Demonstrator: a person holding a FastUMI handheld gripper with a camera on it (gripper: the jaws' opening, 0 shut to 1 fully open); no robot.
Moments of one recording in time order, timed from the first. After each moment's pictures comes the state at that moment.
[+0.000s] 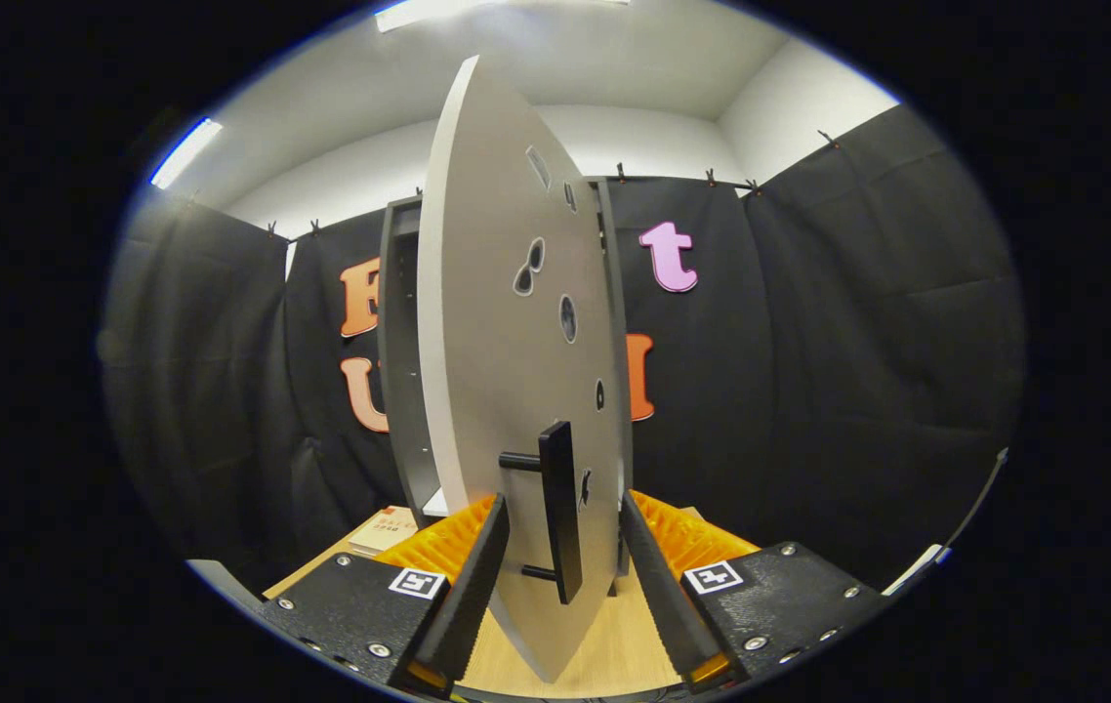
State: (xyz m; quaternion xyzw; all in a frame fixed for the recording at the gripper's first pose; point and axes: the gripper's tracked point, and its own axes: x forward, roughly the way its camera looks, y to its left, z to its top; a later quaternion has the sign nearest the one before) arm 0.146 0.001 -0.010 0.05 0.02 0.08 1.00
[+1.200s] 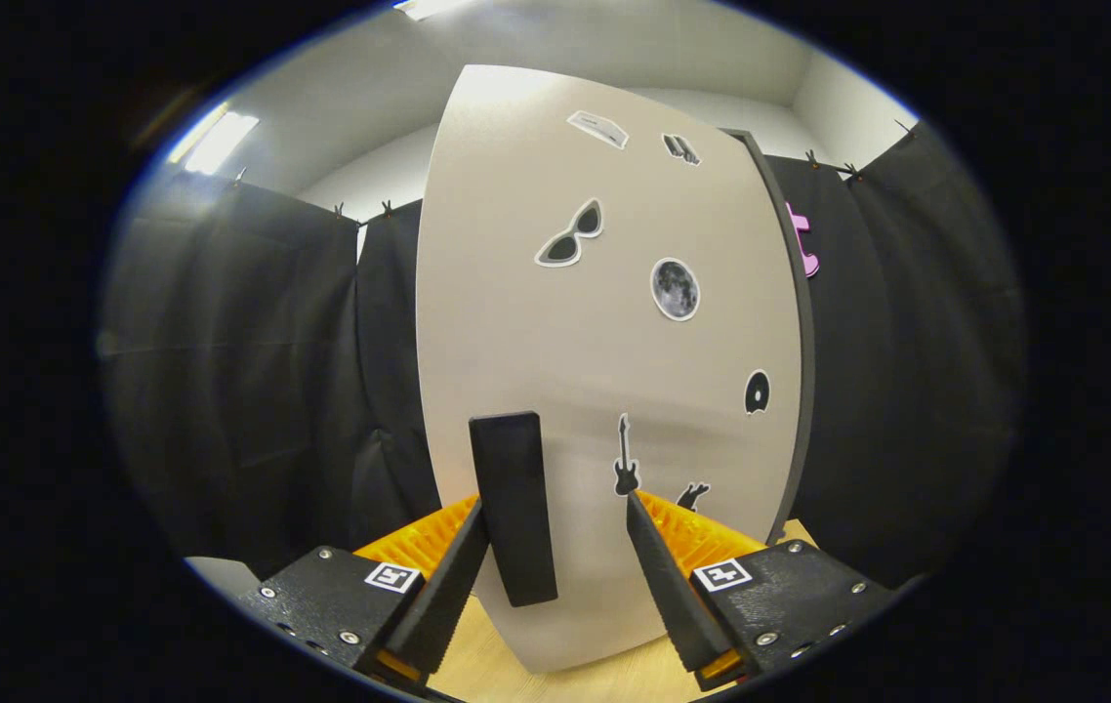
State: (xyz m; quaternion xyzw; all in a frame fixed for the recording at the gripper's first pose) arm 0.172 0.035 -0.020 0.03 0.02 0.19 0.98
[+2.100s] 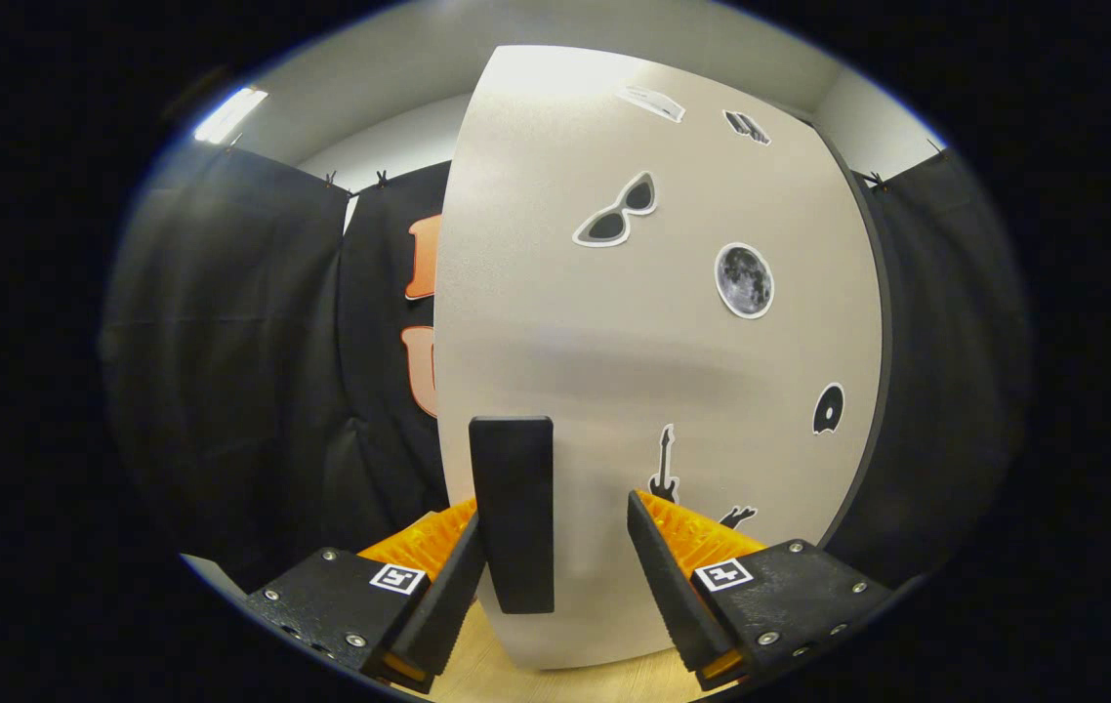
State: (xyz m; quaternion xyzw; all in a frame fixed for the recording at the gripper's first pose) arm 0.189 0.039 -0.022 0.00 0.03 0.17 0.99
